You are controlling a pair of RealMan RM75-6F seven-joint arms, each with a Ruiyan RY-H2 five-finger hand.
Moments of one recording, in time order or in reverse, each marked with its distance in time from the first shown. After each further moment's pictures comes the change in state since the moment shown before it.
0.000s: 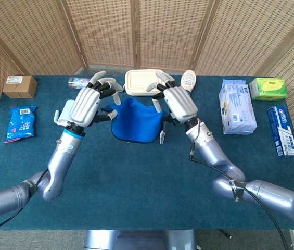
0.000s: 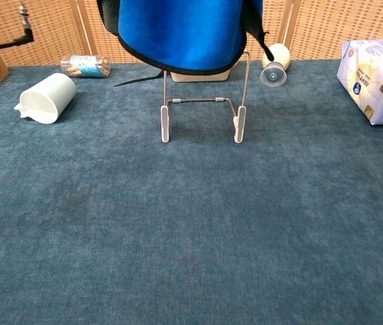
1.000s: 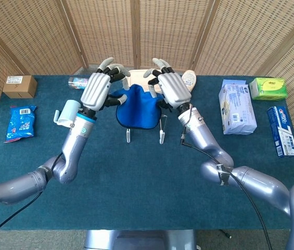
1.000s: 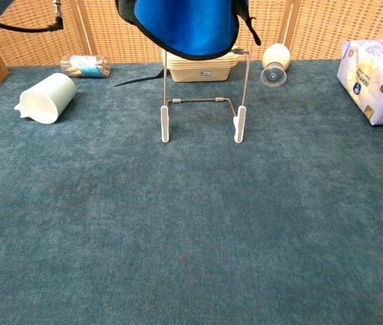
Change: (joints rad) left arm -0.152 -0.102 -0.047 0.246 -0.094 -0.081 -0.061; right arm 0.128 -0.085 0.015 0.229 0.069 -0.059 0.004
